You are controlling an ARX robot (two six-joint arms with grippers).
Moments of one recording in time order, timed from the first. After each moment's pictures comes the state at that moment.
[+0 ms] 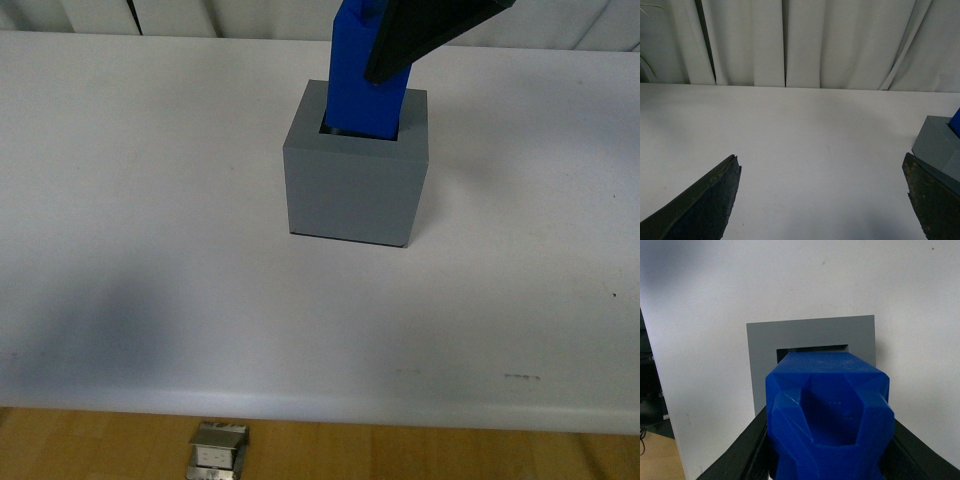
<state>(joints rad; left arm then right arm) 0.00 0.00 0.02 0.00 0.00 0.00 0.39 2.04 1.85 -1.05 -0.33 -0.94</state>
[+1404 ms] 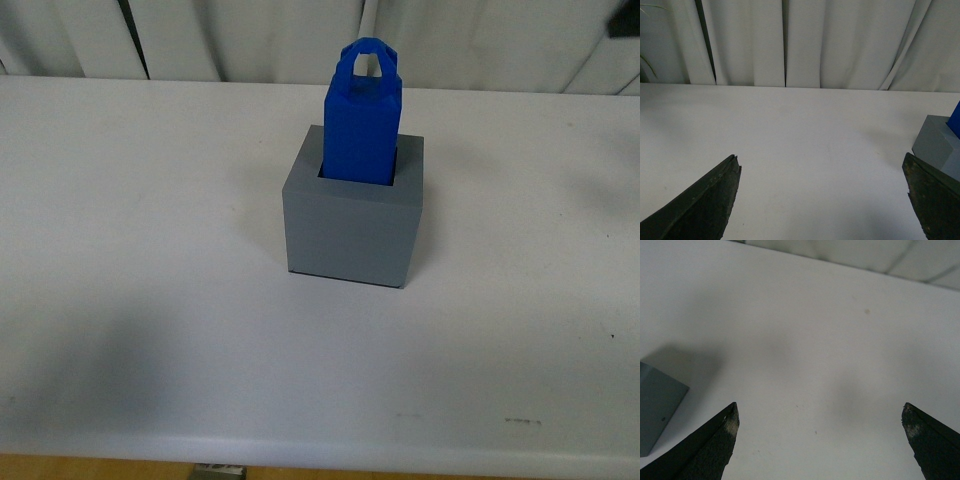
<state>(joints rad) 0.00 0.00 0.02 0.00 0.00 0.00 0.03 1.39 0.91 -0.13 -0.07 -0.13</state>
